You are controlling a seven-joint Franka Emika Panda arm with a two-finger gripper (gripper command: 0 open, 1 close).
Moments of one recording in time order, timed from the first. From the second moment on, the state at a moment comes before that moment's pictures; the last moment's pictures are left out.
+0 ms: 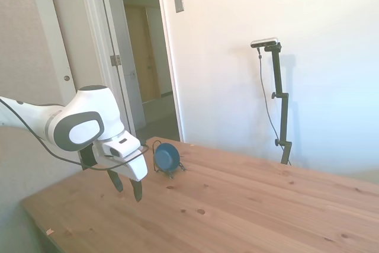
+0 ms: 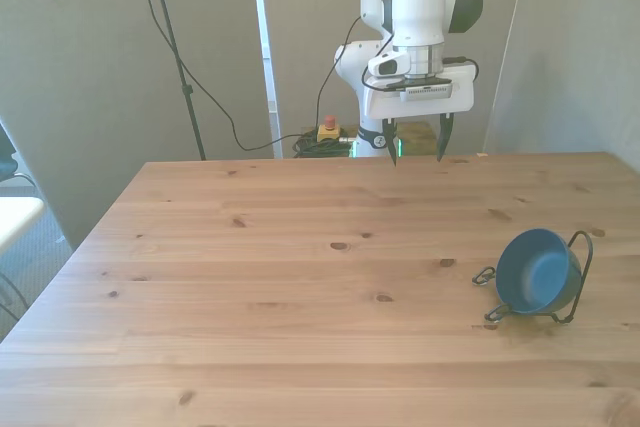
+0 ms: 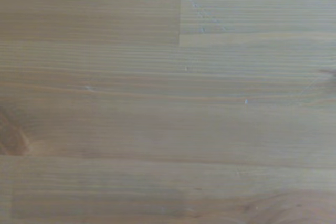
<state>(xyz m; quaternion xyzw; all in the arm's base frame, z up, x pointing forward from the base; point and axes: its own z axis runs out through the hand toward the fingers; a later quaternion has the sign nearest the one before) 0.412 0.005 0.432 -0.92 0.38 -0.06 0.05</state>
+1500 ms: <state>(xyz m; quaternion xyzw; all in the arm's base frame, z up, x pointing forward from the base) 0.573 0.019 0.450 -0.95 0.24 -0.10 0.16</state>
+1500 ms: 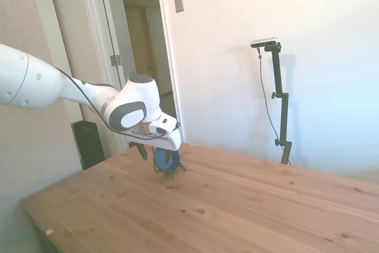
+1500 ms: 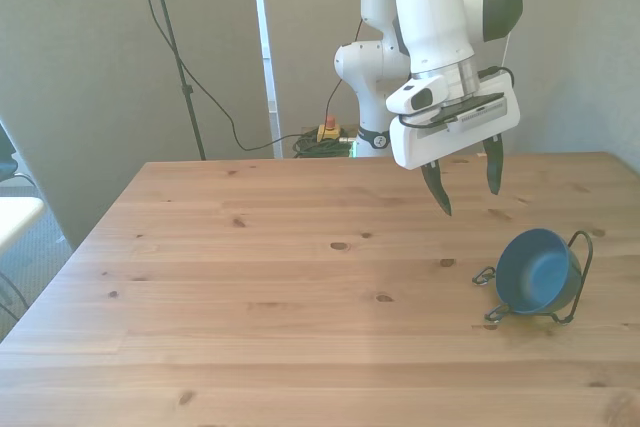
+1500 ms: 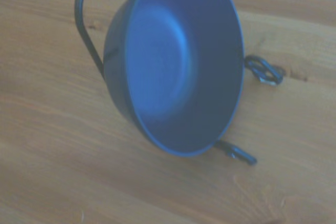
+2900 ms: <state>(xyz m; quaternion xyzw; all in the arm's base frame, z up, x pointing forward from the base) 0.635 0.062 0.427 -0.97 0.15 -0.05 0.19</state>
